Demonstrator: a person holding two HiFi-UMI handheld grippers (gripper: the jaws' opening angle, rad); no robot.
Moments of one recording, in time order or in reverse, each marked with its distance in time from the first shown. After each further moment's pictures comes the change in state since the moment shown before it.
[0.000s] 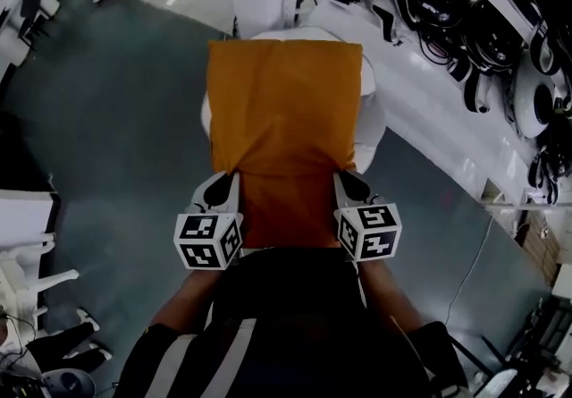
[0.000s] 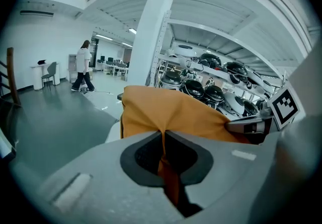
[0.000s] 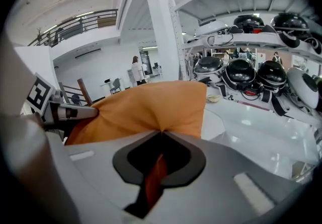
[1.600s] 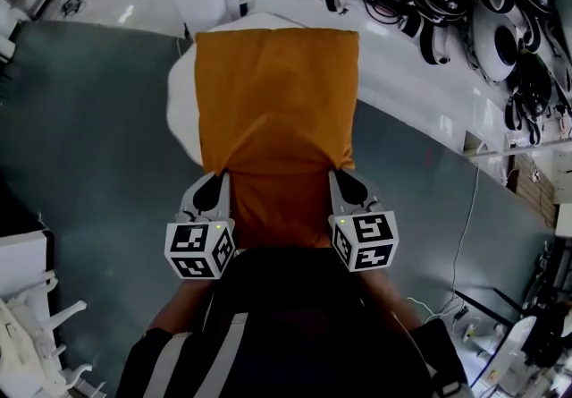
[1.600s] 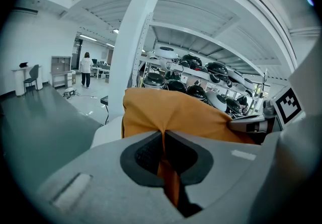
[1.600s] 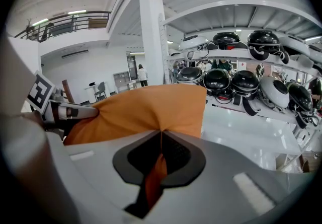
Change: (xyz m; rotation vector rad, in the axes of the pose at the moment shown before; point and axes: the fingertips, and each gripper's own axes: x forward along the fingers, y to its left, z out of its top) left arm -0.012 -0.078 -0.002 0.087 -0.018 -0.155; right arm -0.097 -0.029 -0.021 0.029 -0.079 -0.188
